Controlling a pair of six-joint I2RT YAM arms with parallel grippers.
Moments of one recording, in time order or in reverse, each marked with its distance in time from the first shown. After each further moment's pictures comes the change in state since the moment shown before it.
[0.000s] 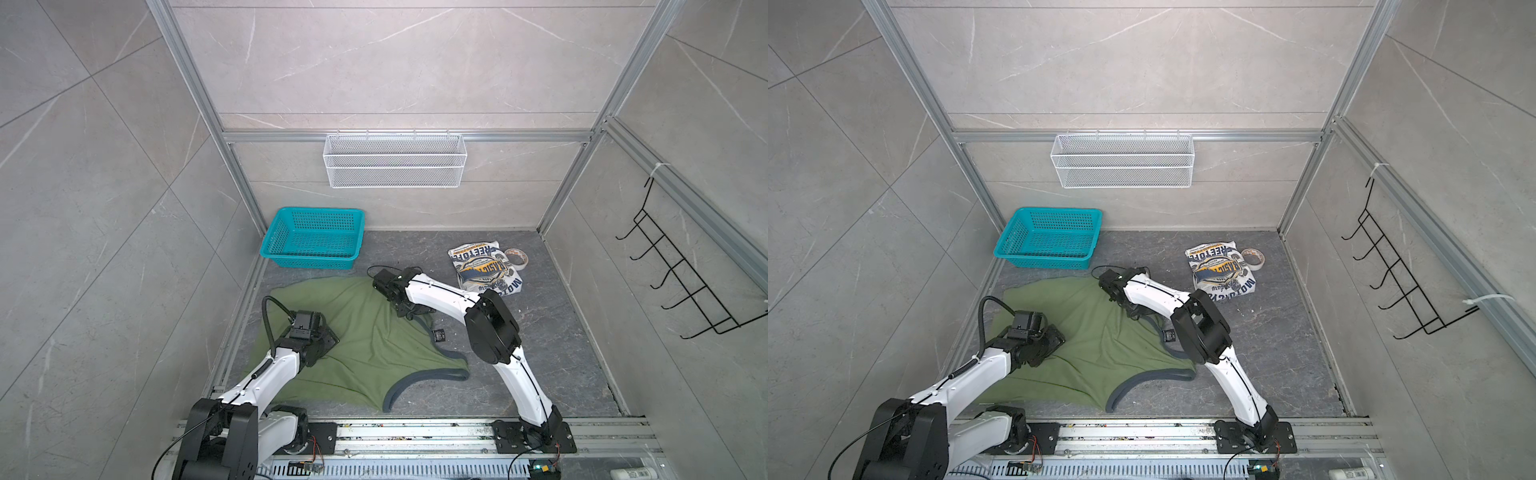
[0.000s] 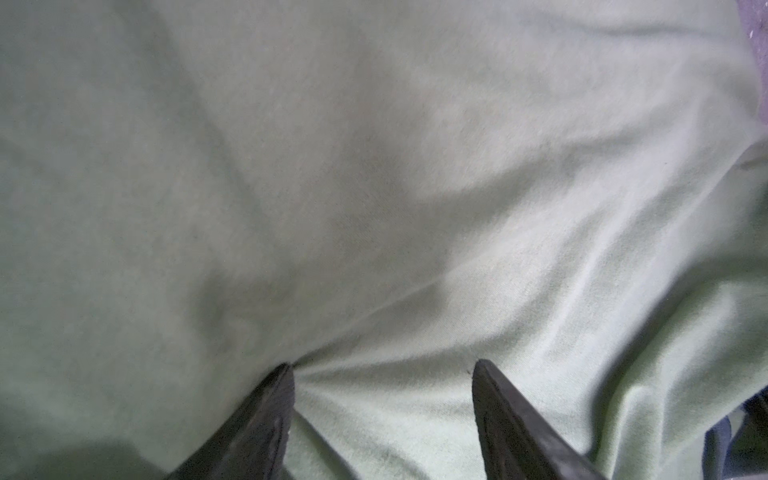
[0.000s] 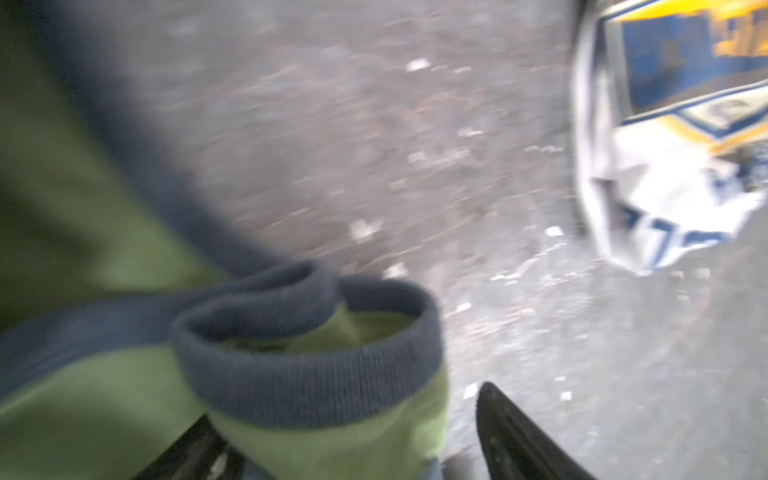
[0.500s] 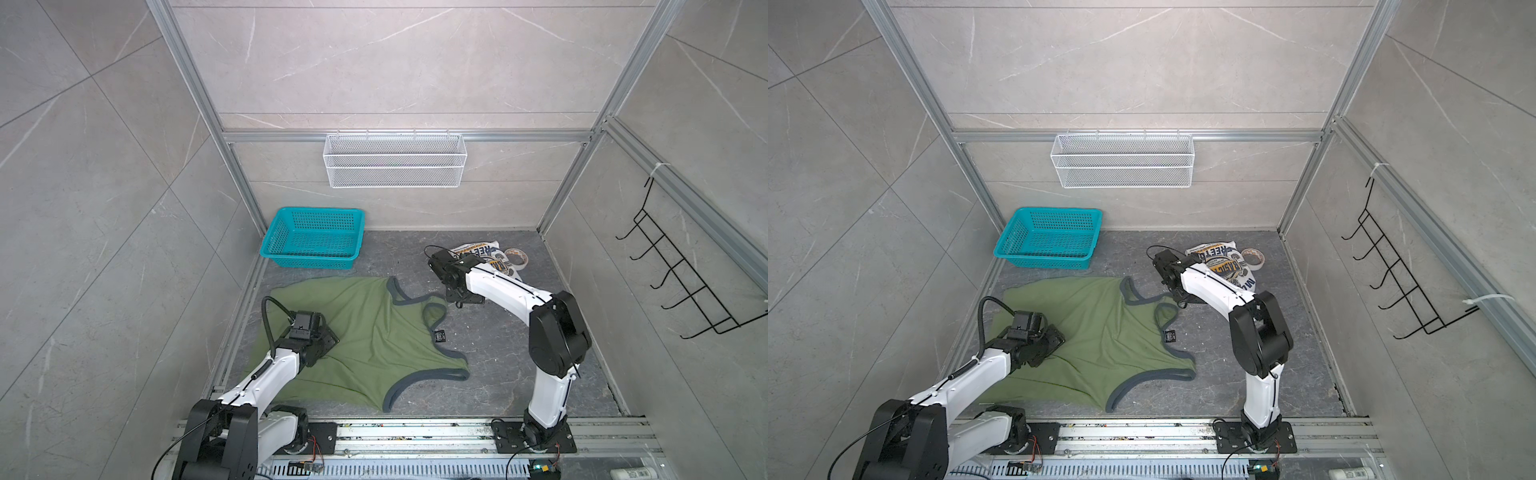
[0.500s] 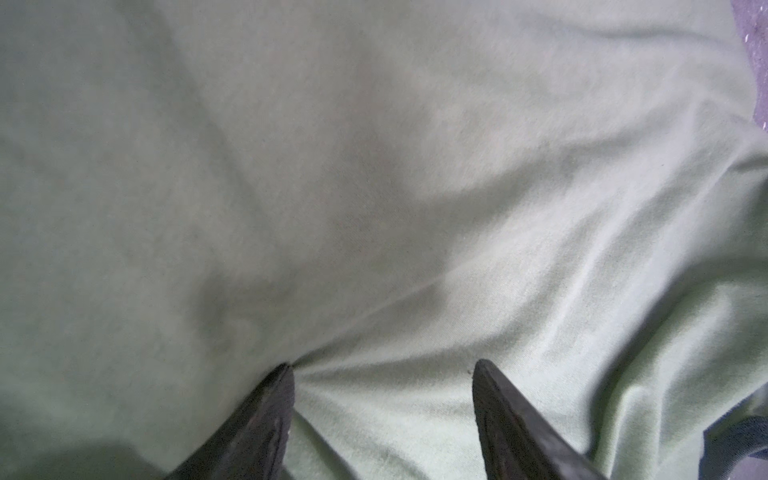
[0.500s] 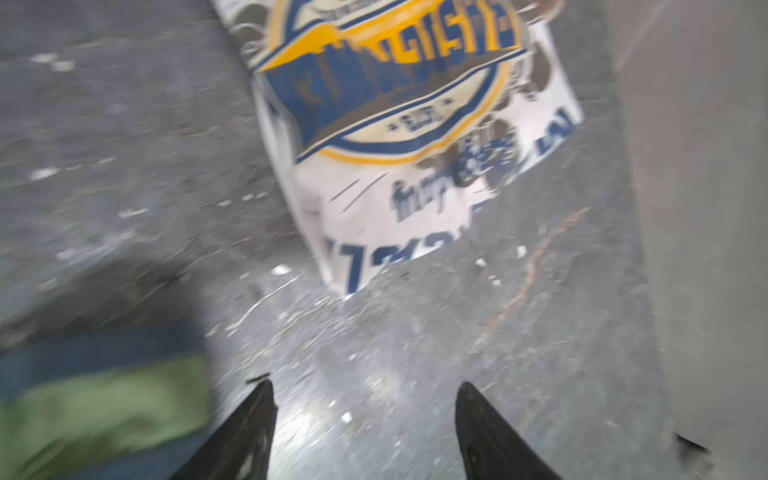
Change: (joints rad) left arm 0.000 -0.002 -0.002 0.003 0.000 -0.004; right arm -0.233 -0.432 -0.413 0.175 -0.058 -0.112
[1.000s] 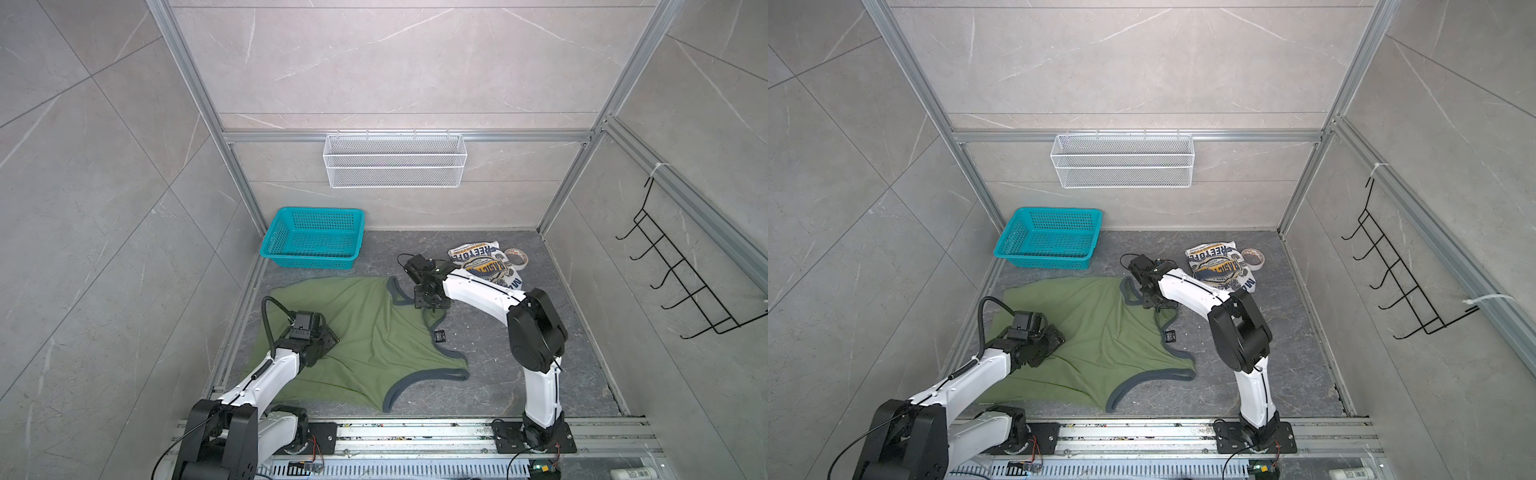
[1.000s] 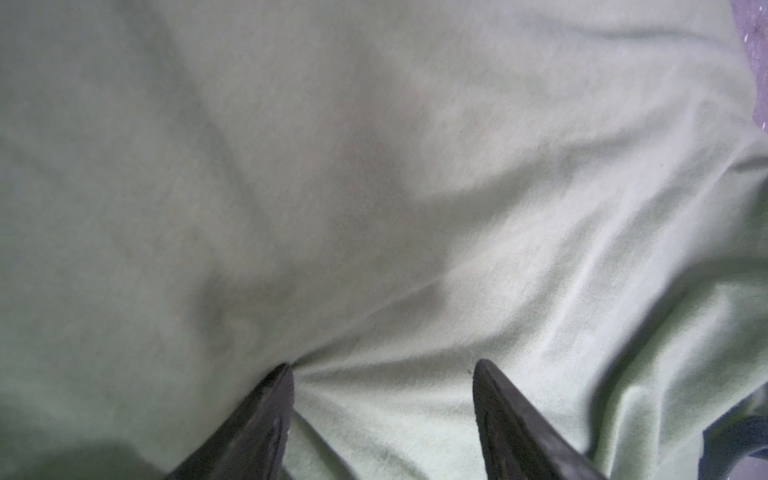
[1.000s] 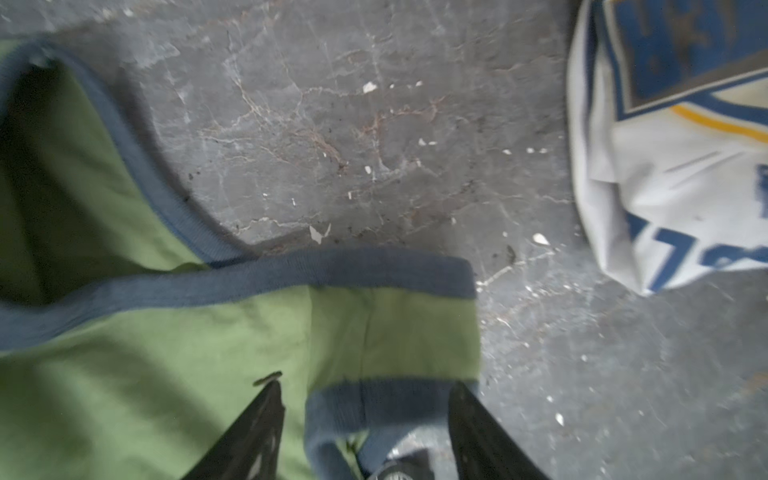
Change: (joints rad) left arm 0.000 0.001 0.000 0.001 0.000 0.000; right arm 0.114 0.182 0.127 0.109 -0.221 -0.022
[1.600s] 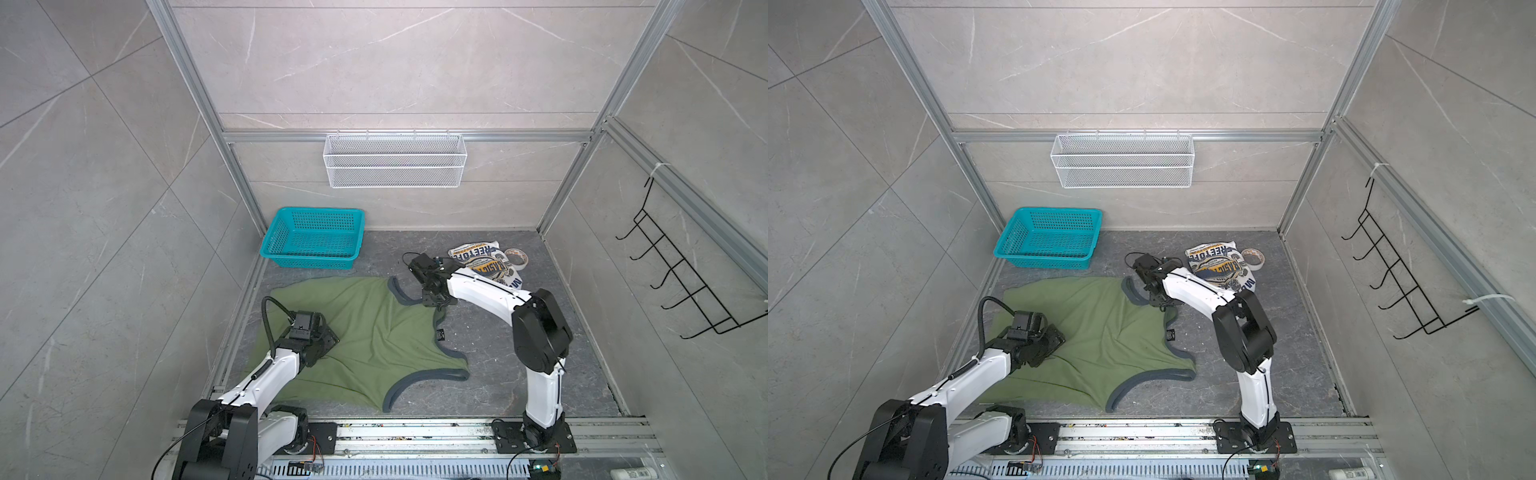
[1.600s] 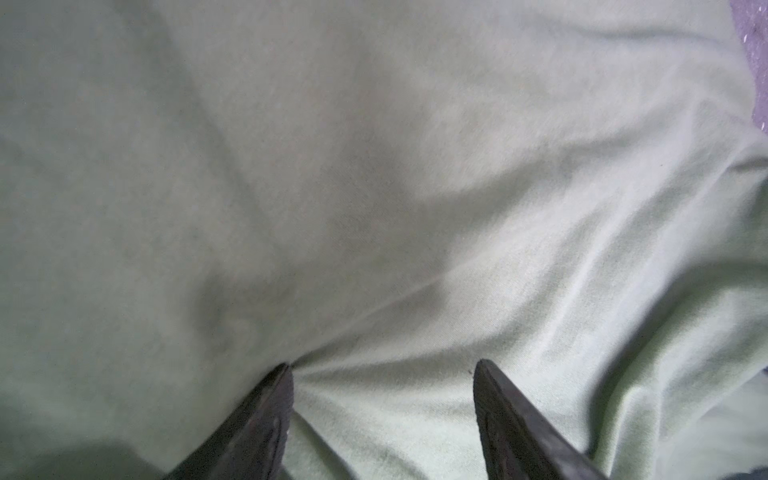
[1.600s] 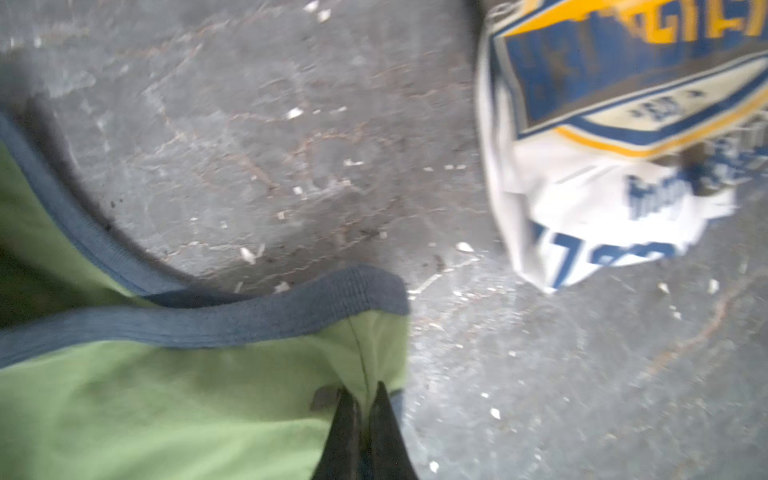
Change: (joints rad) left arm 0.000 0.000 0.000 0.000 0.000 -0.001; right arm -0.054 -0.110 -0.079 -0.014 0.091 -0.007
